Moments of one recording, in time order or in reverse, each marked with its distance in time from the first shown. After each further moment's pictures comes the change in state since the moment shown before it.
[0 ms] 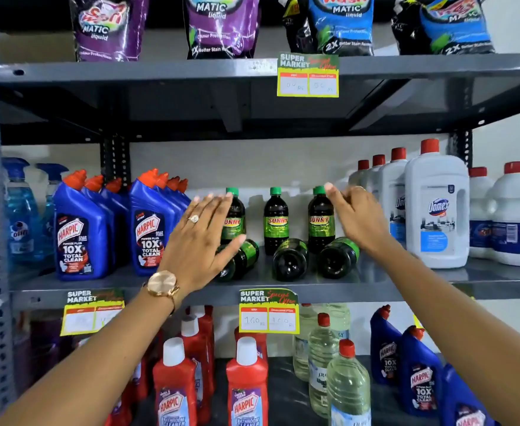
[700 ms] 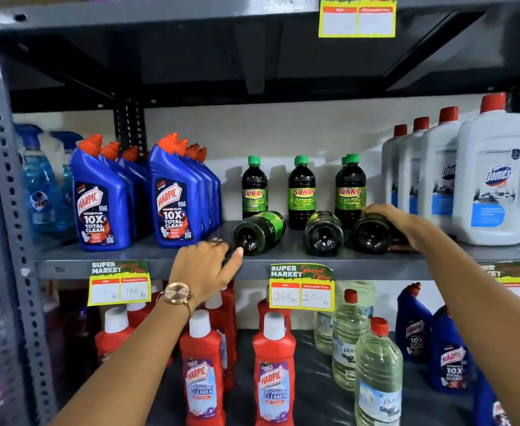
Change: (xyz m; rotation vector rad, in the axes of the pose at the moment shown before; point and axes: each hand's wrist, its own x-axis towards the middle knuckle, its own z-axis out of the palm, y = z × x) left_hand -0.066 -0.034 0.060 -0.011 -0.140 -0.099; right_hand 0.019 0.090 0.056 0.248 -0.476 0.820
